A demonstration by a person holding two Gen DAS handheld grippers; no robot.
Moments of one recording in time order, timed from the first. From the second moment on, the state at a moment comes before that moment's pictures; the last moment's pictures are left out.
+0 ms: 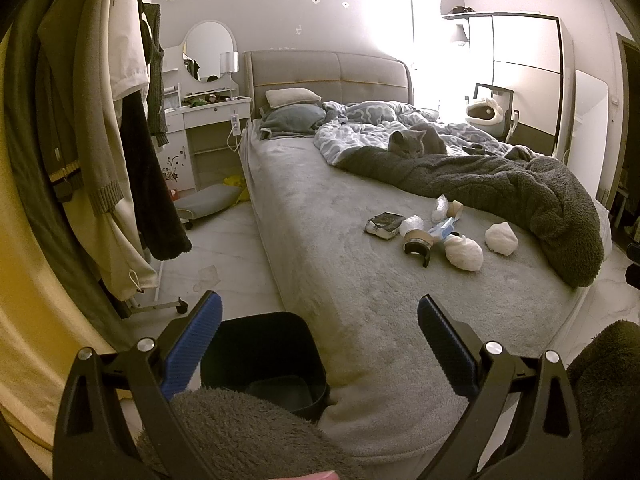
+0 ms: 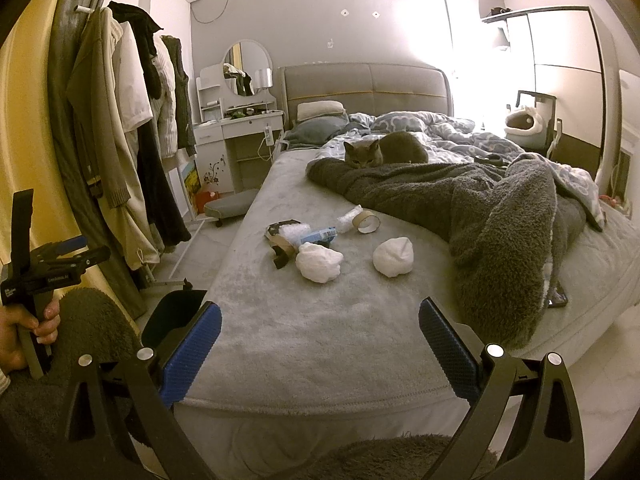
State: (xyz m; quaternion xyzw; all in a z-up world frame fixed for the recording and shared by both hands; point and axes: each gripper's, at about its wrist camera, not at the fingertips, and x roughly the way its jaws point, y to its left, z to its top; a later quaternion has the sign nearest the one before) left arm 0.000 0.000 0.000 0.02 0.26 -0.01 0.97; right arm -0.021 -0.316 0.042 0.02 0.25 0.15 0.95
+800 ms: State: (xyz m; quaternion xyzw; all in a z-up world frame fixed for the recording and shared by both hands) left arm 0.000 0.000 0.000 0.01 0.26 -0.01 0.96; right arm -0.023 -0.317 0.043 0.01 0.26 0.15 0.95
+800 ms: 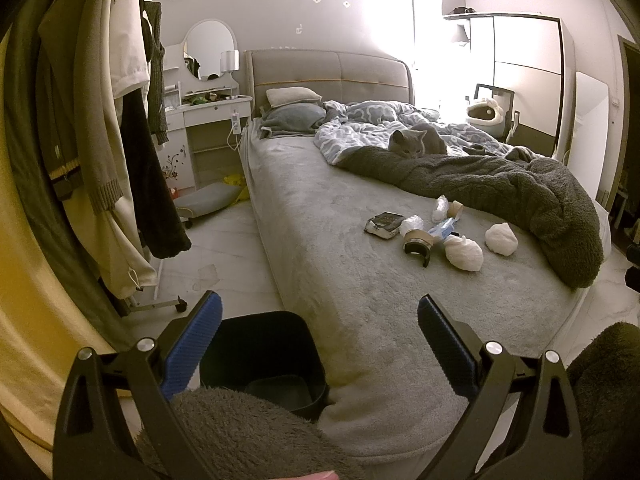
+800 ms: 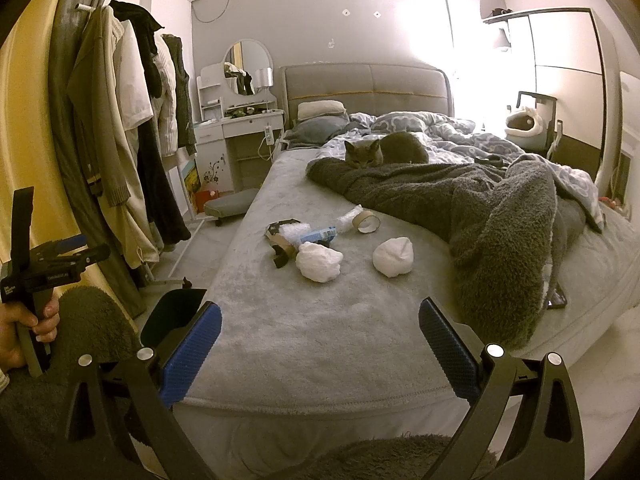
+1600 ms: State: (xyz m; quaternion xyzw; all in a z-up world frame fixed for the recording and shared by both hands) left arm 0.026 -0.027 -0.005 0.04 0.27 -0.06 0.96; right arm 0.008 -0.308 0.038 0.00 0.28 0.15 0.95
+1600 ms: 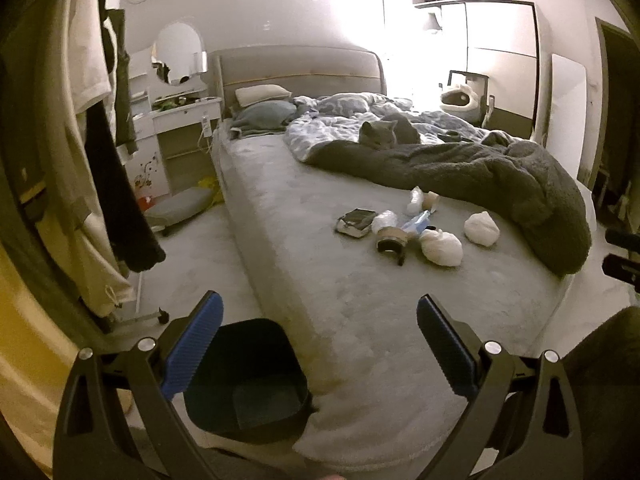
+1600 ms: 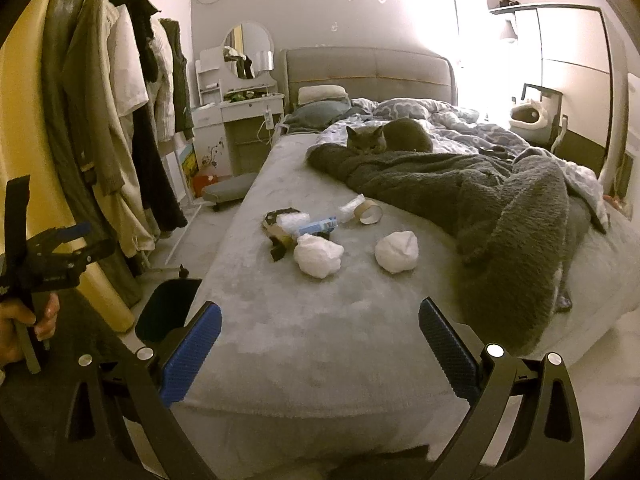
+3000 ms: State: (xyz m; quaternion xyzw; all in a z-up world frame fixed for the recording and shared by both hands) left arm 0.194 -0.170 -0.093 0.01 0.38 -0.28 0.88; right arm 0.206 -0.359 -0.036 0.01 0.38 0.19 0.91
